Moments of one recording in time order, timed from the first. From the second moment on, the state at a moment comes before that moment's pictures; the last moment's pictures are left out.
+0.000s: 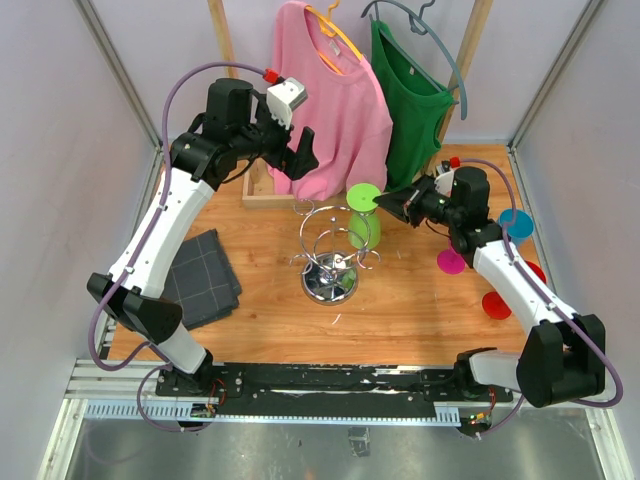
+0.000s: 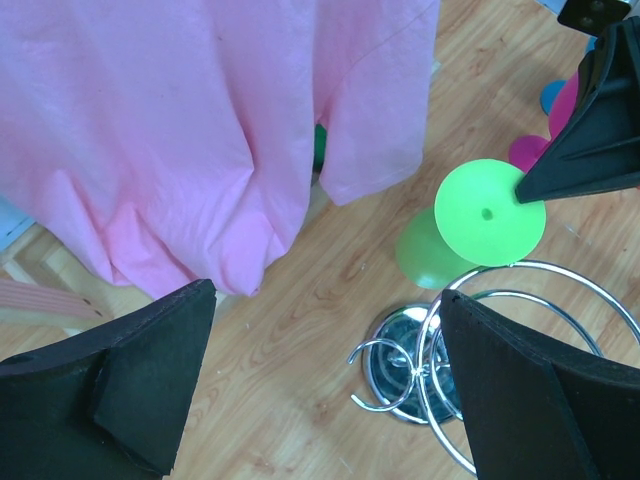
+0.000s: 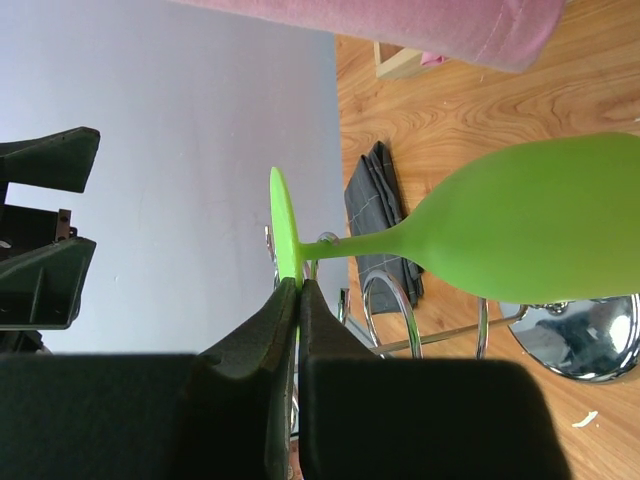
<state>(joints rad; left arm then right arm) -0.43 1.61 1.94 -0.77 0.36 0.16 0.22 1.26 0.91 0.04 -0.63 1.23</state>
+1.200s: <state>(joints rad) -0.43 1.61 1.94 -0.77 0.37 0.16 0.09 1.12 0.82 0.00 -0.61 1.25</state>
